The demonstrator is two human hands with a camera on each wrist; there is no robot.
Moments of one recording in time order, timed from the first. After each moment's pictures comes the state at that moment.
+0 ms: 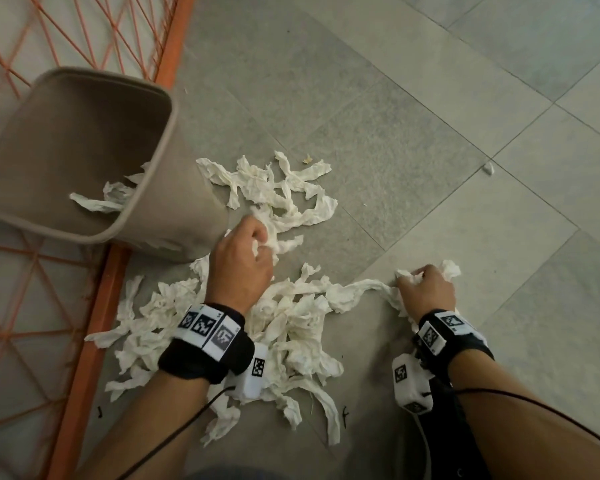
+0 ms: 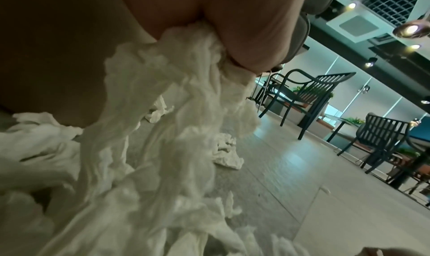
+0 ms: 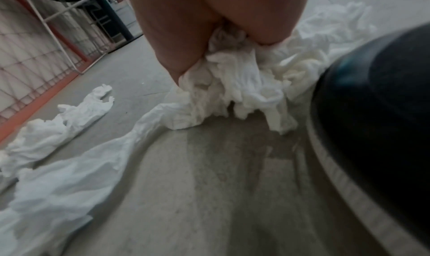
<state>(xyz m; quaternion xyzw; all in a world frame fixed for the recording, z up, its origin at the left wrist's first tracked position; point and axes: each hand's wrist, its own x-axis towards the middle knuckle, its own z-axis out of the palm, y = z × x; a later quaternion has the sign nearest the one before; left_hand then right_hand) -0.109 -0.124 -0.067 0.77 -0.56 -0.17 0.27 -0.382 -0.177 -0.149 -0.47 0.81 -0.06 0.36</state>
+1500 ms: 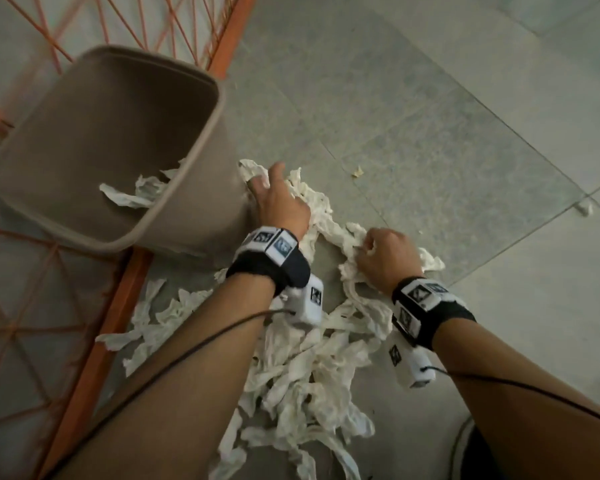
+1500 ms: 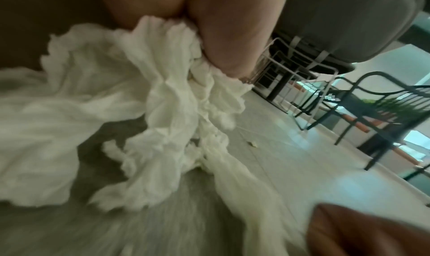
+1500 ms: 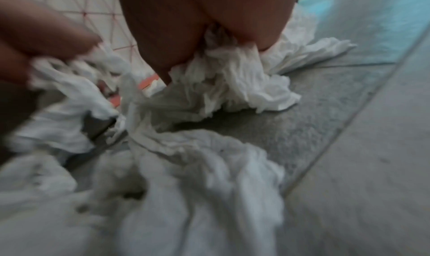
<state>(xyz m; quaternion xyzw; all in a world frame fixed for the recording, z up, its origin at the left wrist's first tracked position) -0.071 -0.249 -0.121 0.89 -0.34 -0.22 0.22 -0.250 -0.263 -0.162 -0.76 0.55 -0.04 0.33</state>
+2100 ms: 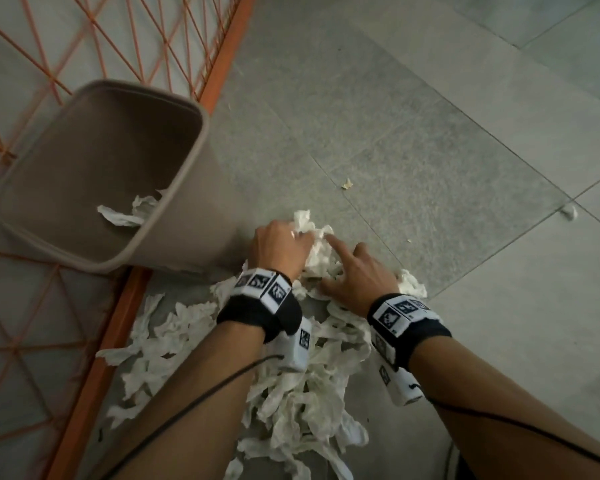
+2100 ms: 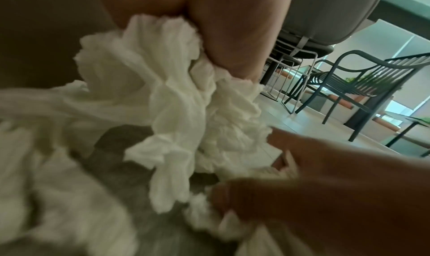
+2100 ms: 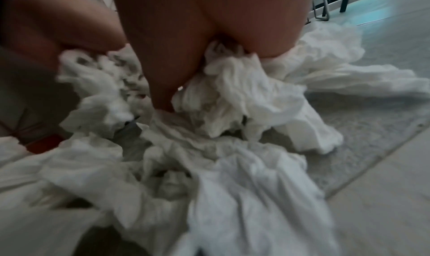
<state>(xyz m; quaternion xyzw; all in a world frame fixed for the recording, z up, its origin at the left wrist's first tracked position) -0.093 -0.215 -0.118 0.88 -0.41 -0.21 0.13 -0.240 -0.238 -0.157 -0.81 0.49 0.07 0.32</state>
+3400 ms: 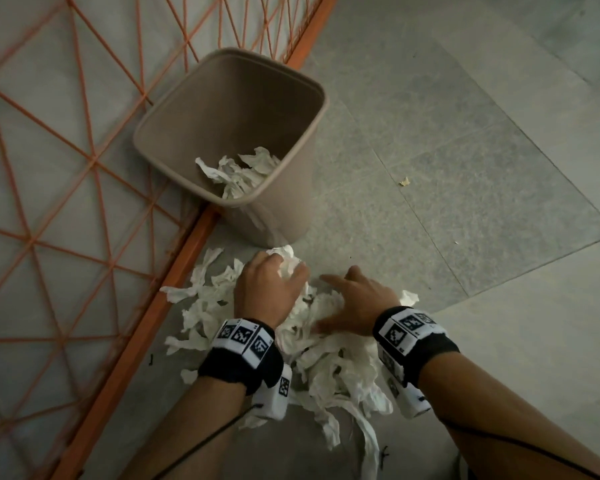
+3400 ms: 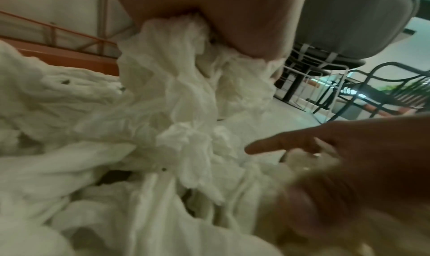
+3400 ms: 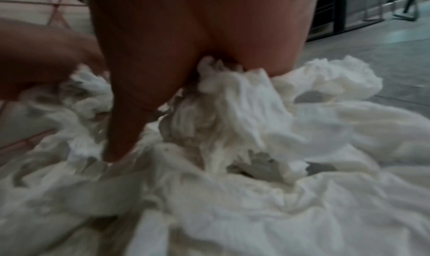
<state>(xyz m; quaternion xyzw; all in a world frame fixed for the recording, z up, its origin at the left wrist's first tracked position) -0.055 -0.061 -0.106 0.90 -0.38 -0.13 0.18 -0.200 -0.159 -0.119 -0.84 0.36 0.23 0.33</state>
